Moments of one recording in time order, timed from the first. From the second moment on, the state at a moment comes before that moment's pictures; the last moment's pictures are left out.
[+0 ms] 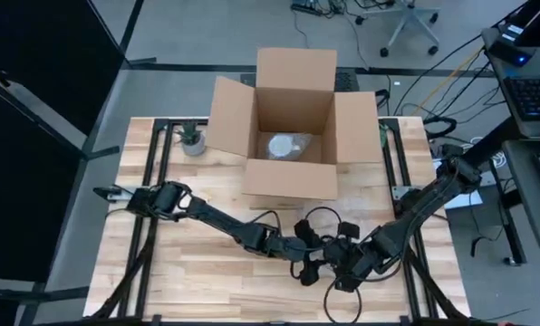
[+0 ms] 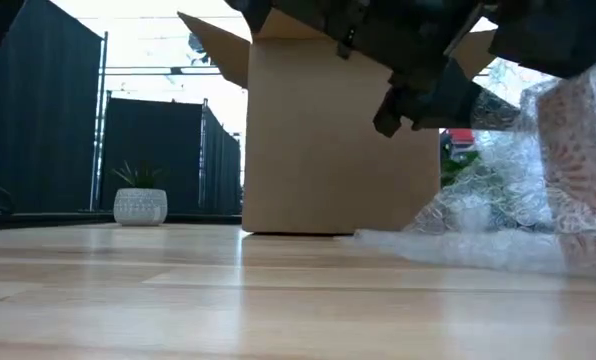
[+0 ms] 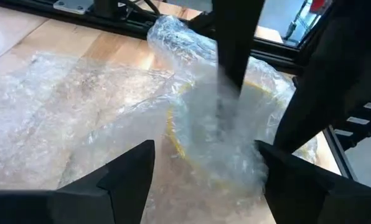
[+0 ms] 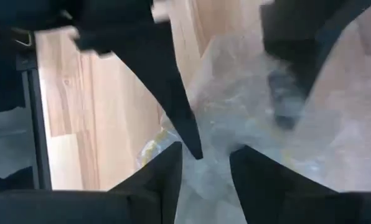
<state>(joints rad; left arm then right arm) -0.32 2.27 1.62 0.15 -0.26 -0.36 0.70 1.56 1.21 -0.88 0.28 0.85</state>
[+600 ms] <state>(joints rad) -0.32 2.27 1.61 0.16 -0.26 -0.36 0.71 1.56 1.27 -0.97 0.44 0.87</state>
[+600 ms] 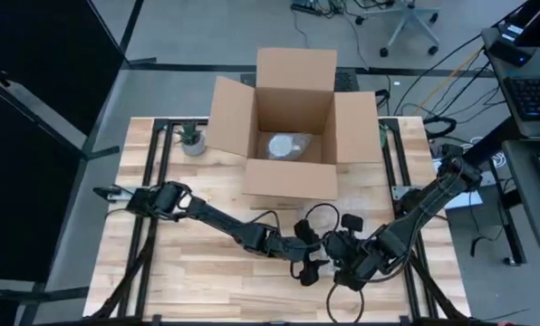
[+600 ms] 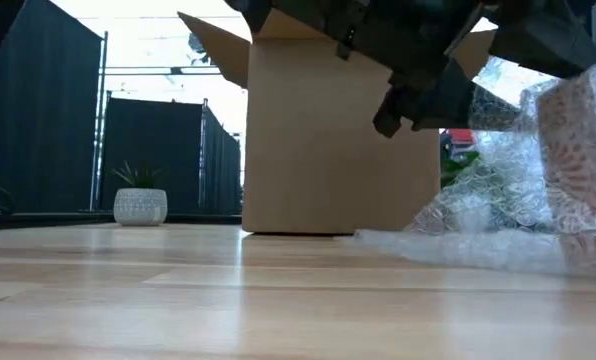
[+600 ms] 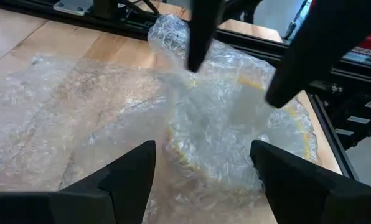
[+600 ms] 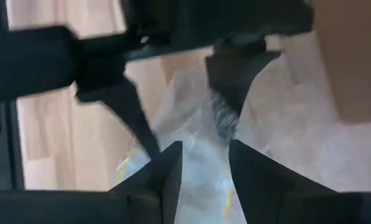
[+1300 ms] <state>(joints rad) -0.32 2.27 1.61 0.16 -0.25 -0.36 0.70 1.55 0.97 -0.62 0.31 0.95</state>
